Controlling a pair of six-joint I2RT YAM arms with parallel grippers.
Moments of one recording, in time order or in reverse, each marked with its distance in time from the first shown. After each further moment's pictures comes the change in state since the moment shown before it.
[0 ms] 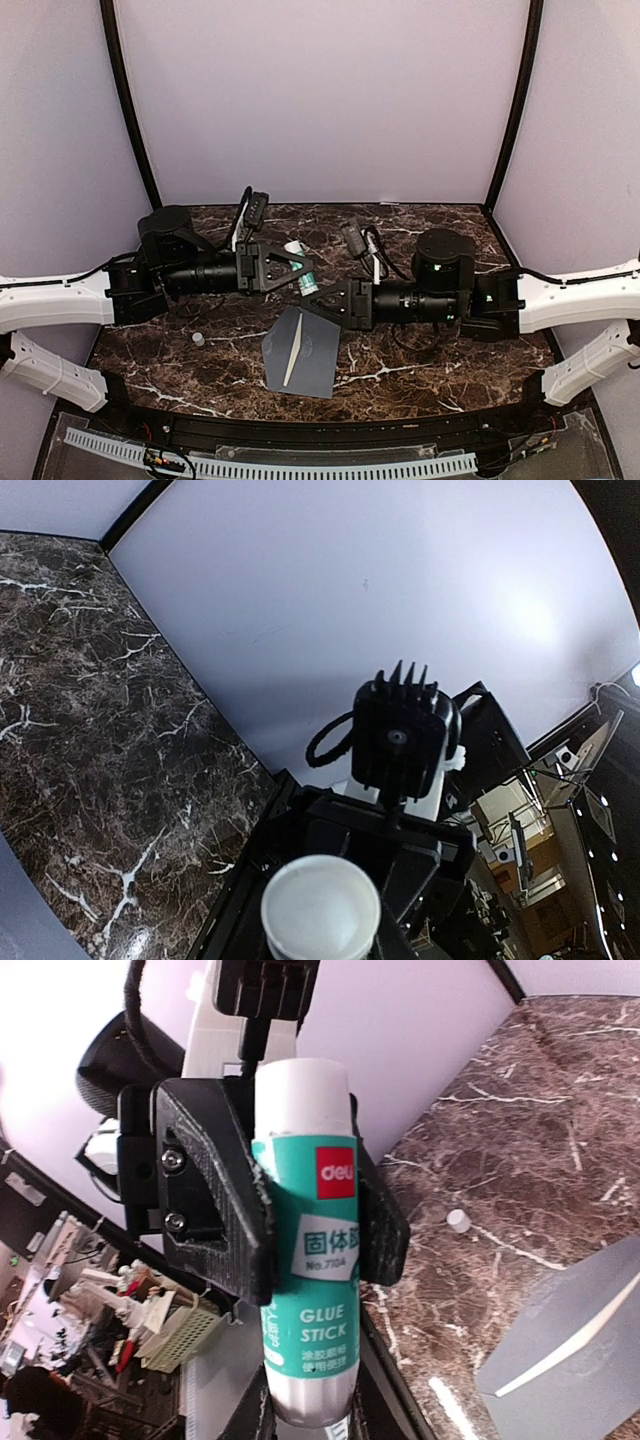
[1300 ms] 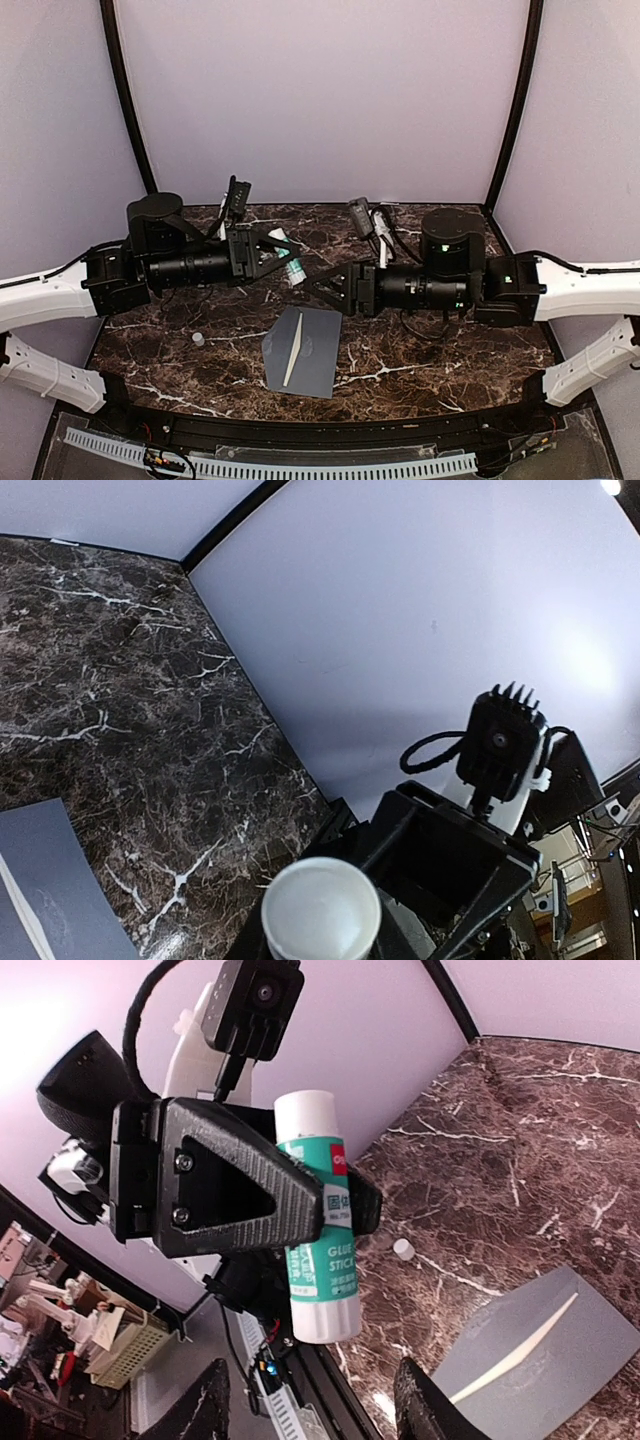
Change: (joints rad) left arm -0.010 -0.071 0.095 -0.244 -0.192 0.026; right arm 0.010 -0.049 0.104 -0.179 0.104 -0.082
